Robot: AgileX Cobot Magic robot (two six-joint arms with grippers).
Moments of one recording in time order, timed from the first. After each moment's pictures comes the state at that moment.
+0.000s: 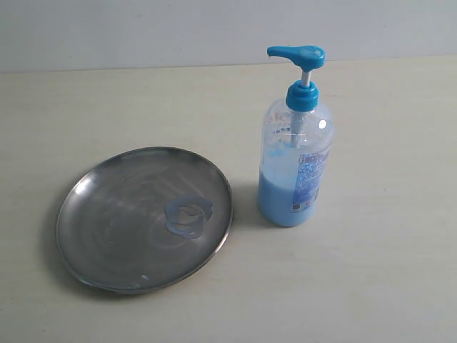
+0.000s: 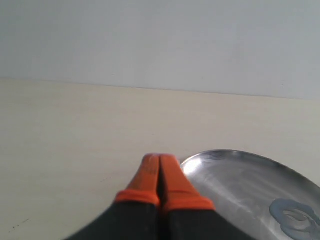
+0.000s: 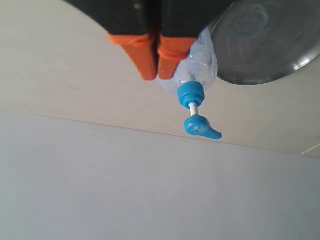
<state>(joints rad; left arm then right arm) -0.15 0.01 0.00 0.06 0.24 -0.17 0.97 0.36 -0.53 -0.86 0.71 0.92</state>
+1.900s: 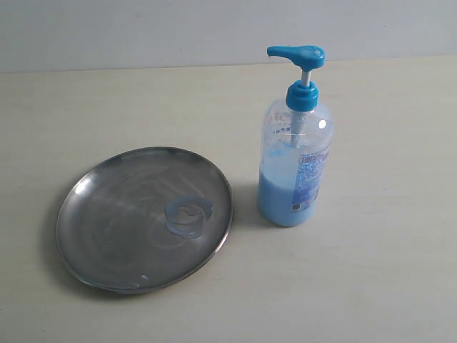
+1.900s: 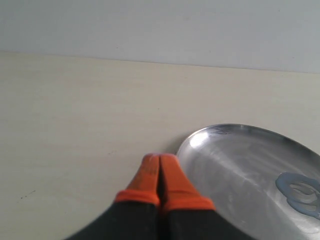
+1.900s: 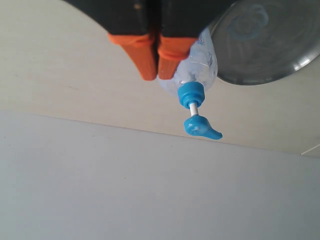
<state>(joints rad) -0.15 0.01 0.00 0.06 0.33 -0.17 0.97 0.36 -0.53 -0.86 0.71 0.92</state>
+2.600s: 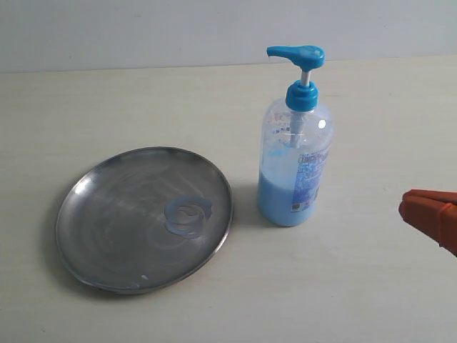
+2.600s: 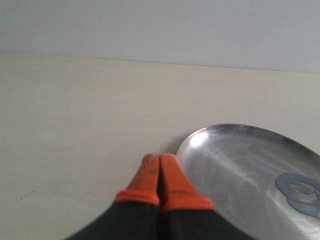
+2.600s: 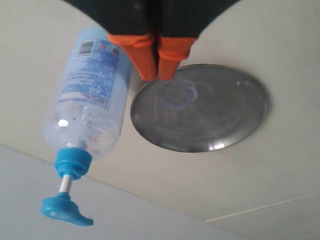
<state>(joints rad) -0.15 0.01 0.00 0.06 0.33 -0.17 0.88 0.36 -0.26 -0.25 0.33 0.23</state>
